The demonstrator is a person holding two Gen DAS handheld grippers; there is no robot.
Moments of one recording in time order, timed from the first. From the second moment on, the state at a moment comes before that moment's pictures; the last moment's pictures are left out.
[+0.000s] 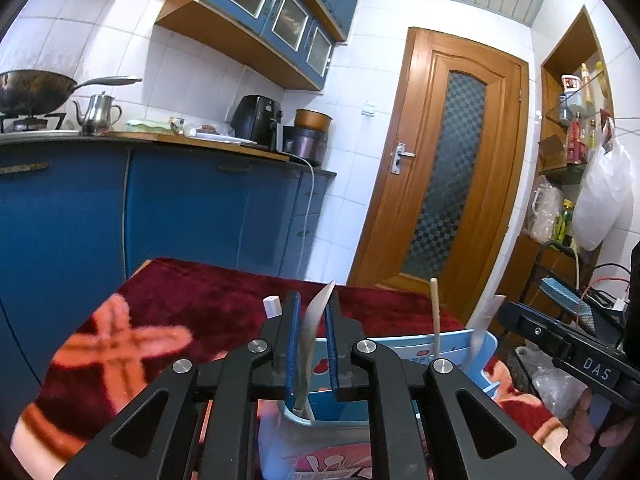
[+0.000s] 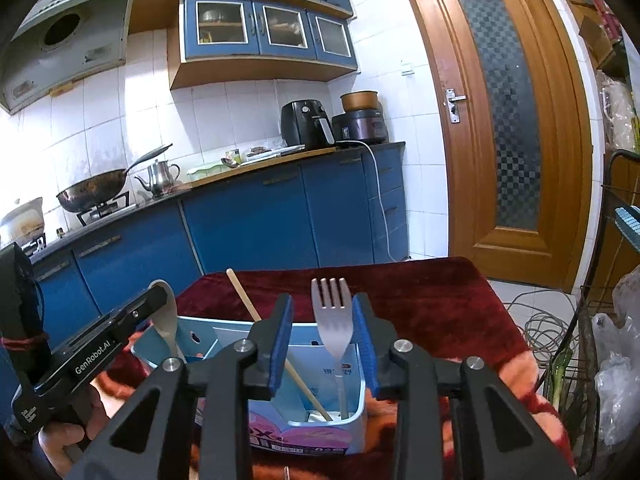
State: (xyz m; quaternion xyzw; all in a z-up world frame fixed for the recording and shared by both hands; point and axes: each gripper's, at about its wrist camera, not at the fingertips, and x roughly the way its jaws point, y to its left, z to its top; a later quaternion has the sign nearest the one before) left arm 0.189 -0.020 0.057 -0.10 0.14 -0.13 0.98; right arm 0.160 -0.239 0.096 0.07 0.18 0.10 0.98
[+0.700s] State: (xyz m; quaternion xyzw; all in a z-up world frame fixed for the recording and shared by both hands) left arm 0.139 -0.031 0.090 -0.04 0.22 -0.17 0.96; right arm 0.093 -0.259 0.094 0.13 0.26 0.12 0.95
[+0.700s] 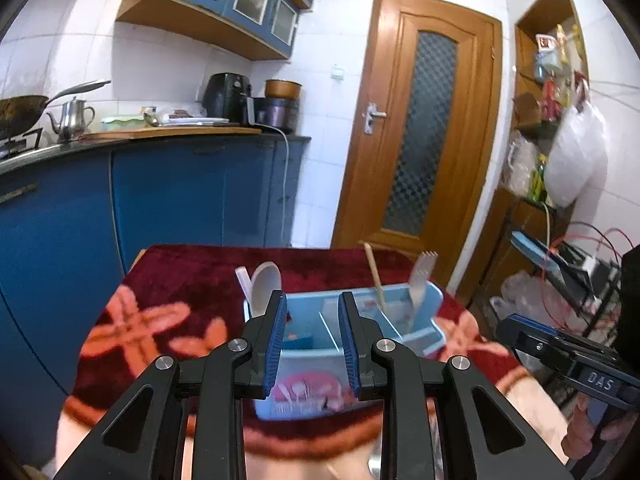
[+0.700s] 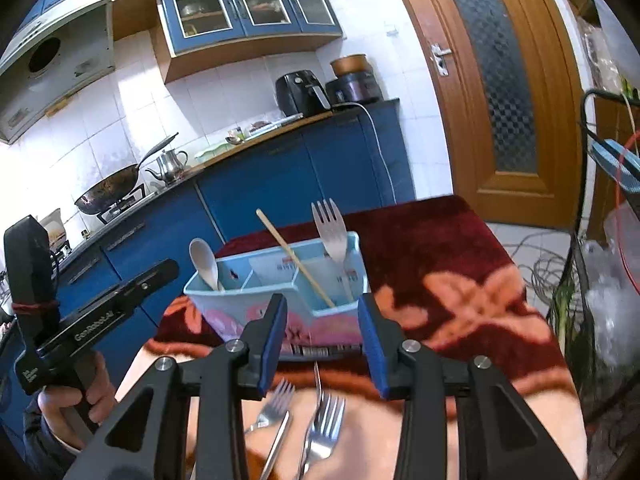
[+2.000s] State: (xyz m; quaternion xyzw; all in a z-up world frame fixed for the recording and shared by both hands) left arm 0.070 -0.041 0.004 -0.03 0.43 -0.15 0.89; right arm 0.011 -0.296 0.016 0.19 0.36 0.10 0.91
